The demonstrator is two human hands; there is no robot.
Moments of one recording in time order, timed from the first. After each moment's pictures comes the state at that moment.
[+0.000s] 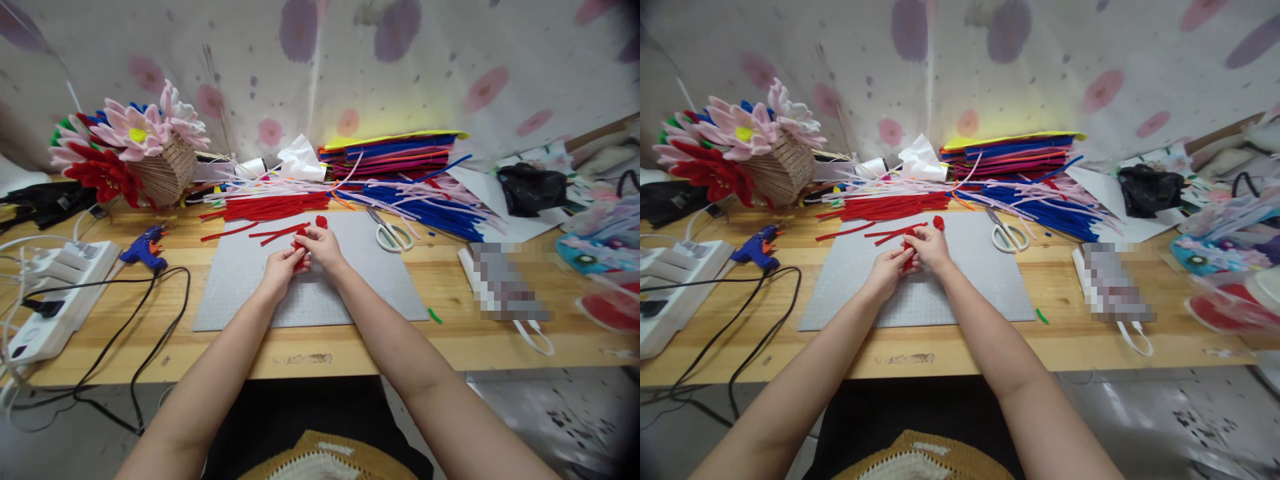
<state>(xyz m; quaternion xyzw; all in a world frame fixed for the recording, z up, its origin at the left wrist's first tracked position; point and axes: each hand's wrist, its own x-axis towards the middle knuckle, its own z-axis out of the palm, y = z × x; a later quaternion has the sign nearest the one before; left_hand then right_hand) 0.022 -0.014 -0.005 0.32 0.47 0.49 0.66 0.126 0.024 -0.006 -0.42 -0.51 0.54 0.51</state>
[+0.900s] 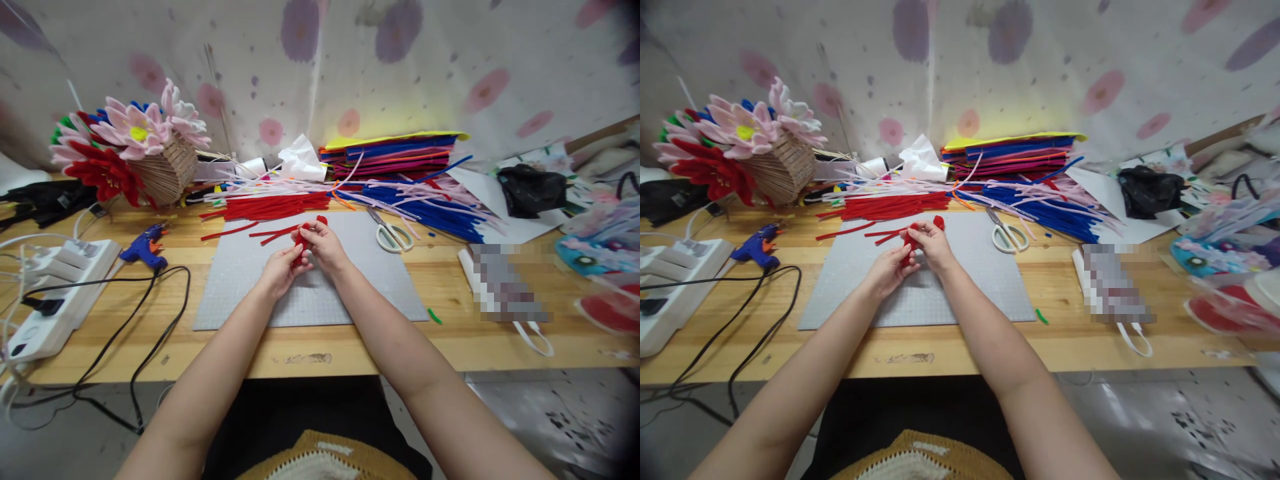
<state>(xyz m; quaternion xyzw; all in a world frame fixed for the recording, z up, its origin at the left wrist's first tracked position) 0.018 -0.012 -0.002 0.29 0.40 0.48 0.72 0.124 0.024 -0.004 -0.35 -0.40 0.63 0.55</state>
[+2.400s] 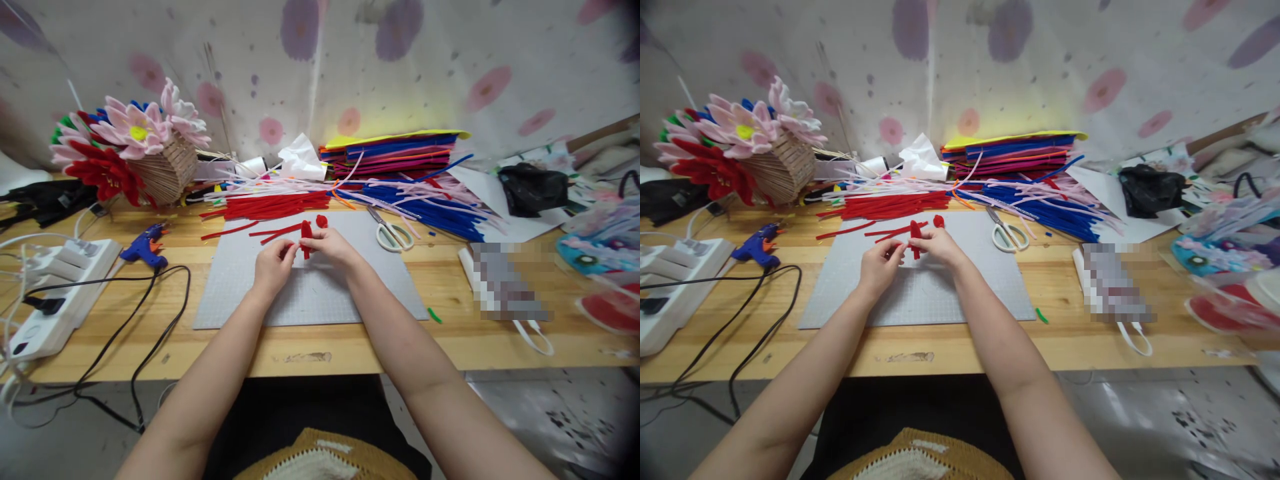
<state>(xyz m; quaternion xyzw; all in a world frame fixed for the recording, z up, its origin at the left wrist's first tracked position) 0.002 -0.016 -0.002 0.56 0.51 0.53 0.38 0.150 0.029 0.003 -0.44 -0.56 0.57 0.40</state>
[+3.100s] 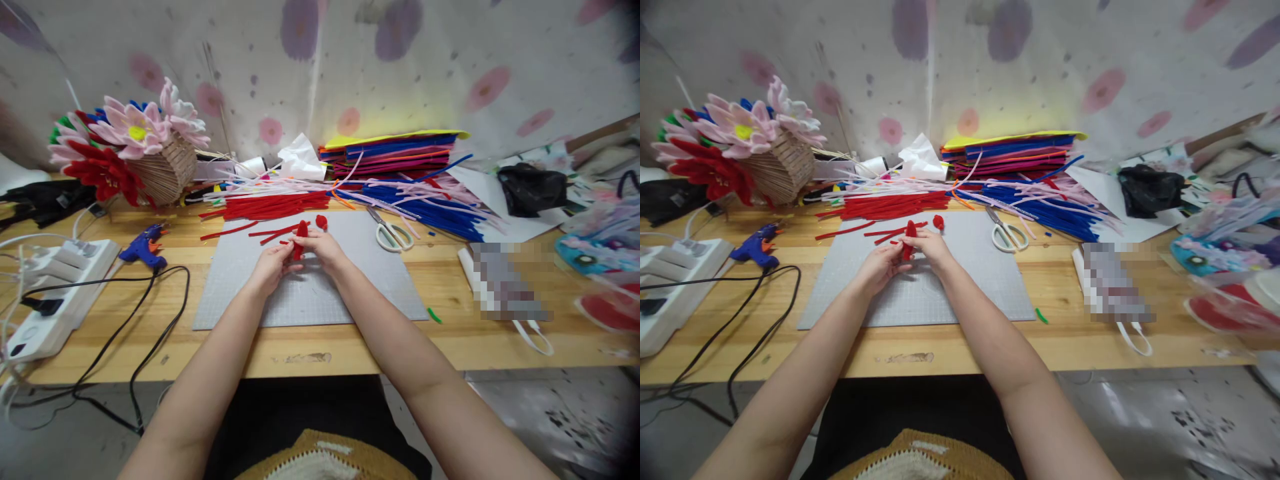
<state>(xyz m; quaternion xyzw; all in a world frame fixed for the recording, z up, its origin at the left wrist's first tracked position) 0.002 -0.005 0.001 0.34 0.45 0.45 0.69 0.129 0.024 -0.002 -0.42 -0.42 0.64 0.49</state>
